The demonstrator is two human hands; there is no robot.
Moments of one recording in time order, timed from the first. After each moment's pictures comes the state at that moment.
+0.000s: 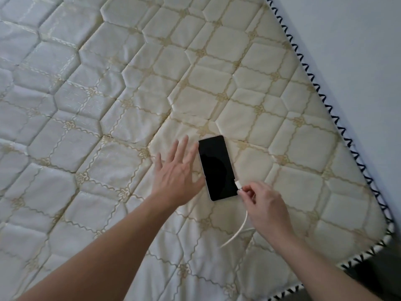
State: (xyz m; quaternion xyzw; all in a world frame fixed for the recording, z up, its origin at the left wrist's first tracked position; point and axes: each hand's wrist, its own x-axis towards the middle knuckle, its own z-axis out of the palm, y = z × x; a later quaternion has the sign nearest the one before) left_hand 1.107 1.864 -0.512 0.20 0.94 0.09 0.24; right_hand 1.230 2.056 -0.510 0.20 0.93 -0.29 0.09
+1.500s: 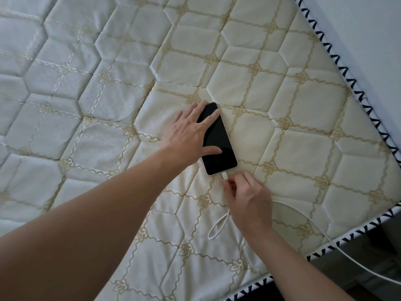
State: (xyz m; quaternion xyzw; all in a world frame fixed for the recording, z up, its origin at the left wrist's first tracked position) left_hand 1.083 1.905 -0.530 0.35 0.91 0.04 0.23; right_hand 1.274 1.999 -0.551 0.24 0.94 -0.24 0.02
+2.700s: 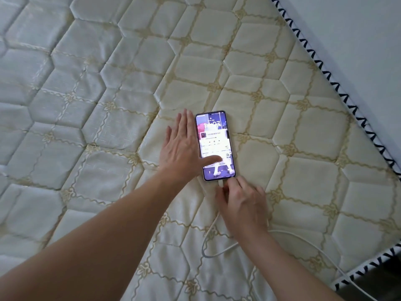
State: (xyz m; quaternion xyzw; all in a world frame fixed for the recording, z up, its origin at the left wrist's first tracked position) left_hand 1.056 1.906 -0.544 0.22 0.95 0.11 0.20; right_hand 1.213 1.996 -0.553 0.24 0.95 -0.20 0.02
